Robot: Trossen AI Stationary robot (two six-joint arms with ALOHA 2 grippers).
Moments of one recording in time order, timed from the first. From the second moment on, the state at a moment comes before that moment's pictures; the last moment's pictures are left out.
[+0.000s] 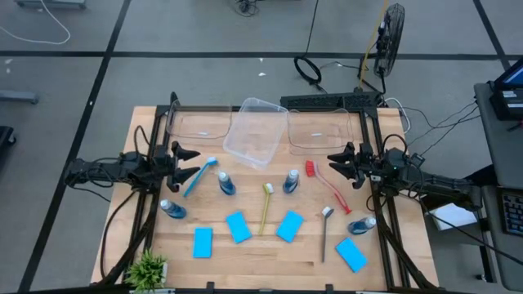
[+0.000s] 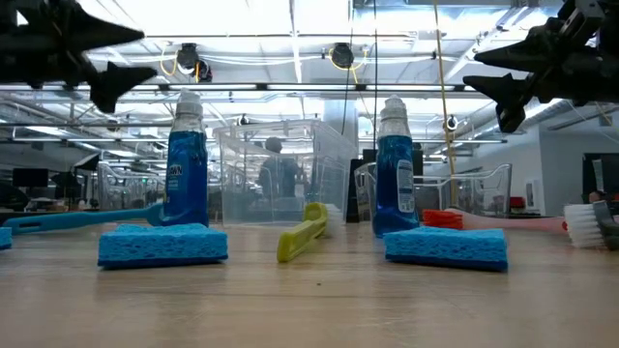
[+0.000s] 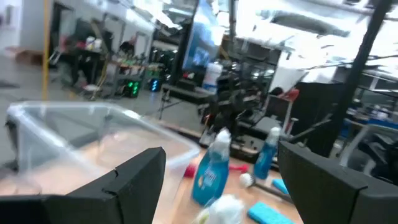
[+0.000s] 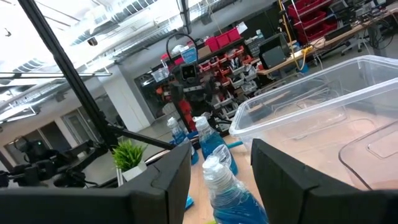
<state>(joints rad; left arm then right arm) -0.07 0.01 0.07 0.13 -0.21 -0.23 -0.28 0.12 0.02 0.27 -0.21 0.50</state>
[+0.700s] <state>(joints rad) -0.07 0.75 0.76 -0.38 -0.10 -0.21 -0.28 0.12 0.02 0.26 -0.13 0.51</state>
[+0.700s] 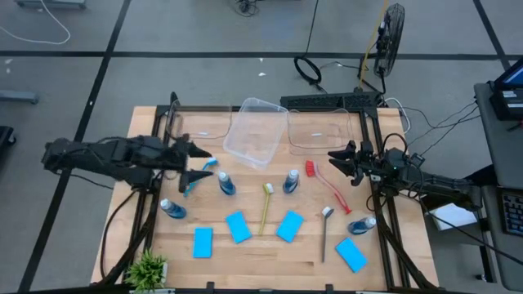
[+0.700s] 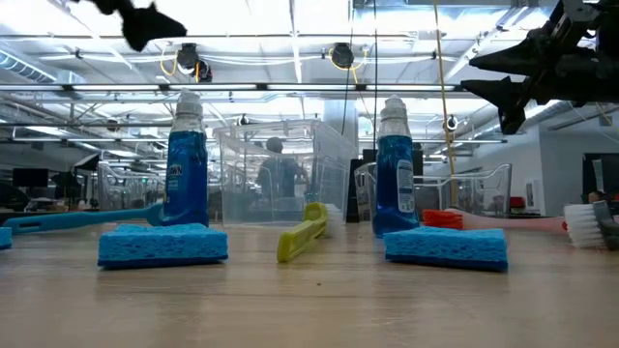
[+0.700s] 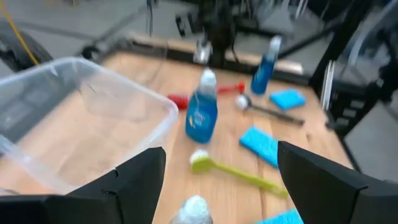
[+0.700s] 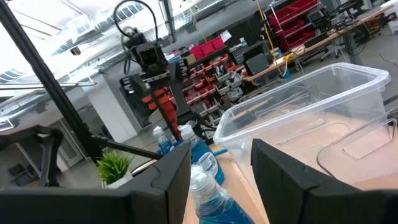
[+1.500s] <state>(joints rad) -0.07 1.11 1.07 -0.75 -0.07 -0.27 -0.28 0.12 0.02 0.25 -0.13 0.51</state>
